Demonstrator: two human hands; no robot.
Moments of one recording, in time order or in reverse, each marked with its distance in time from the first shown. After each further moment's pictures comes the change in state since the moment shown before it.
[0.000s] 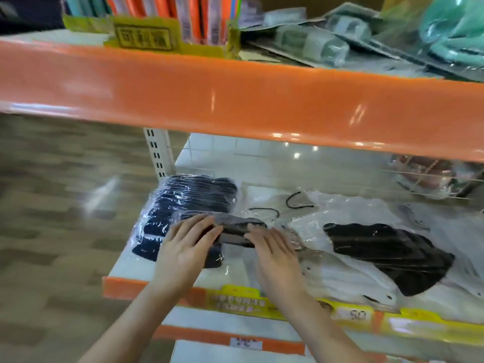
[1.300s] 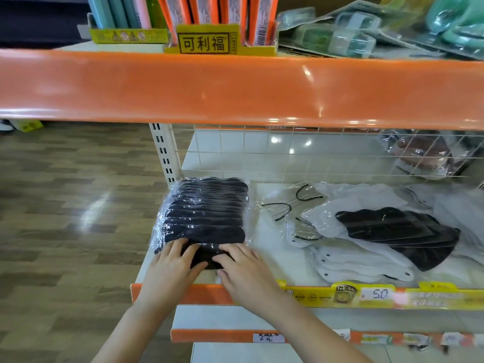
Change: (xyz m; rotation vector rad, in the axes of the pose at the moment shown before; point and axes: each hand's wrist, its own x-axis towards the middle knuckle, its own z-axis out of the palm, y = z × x) left_hand -0.054 -0.059 -0.008 0.064 -0.496 -0.214; right_hand 0.001 -0.078 0.048 0.026 -0.367 0.011
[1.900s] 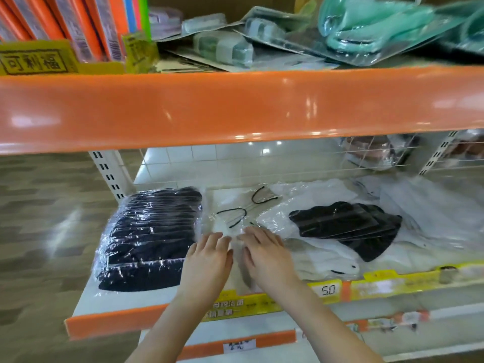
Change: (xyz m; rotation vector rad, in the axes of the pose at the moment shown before) left_hand 0.060 0.153 -0.003 -0.176 0.142 0.144; right_hand -0.032 0.102 -0.065 -0.071 0.158 0.273
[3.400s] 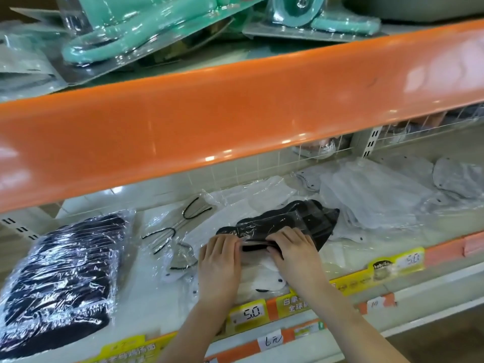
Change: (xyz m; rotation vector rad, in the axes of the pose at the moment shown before) left_hand 0.062 0.160 0.083 -0.196 0.267 0.051; right_hand -0.049 0.197 -0.050 -0.031 0.139 0.196
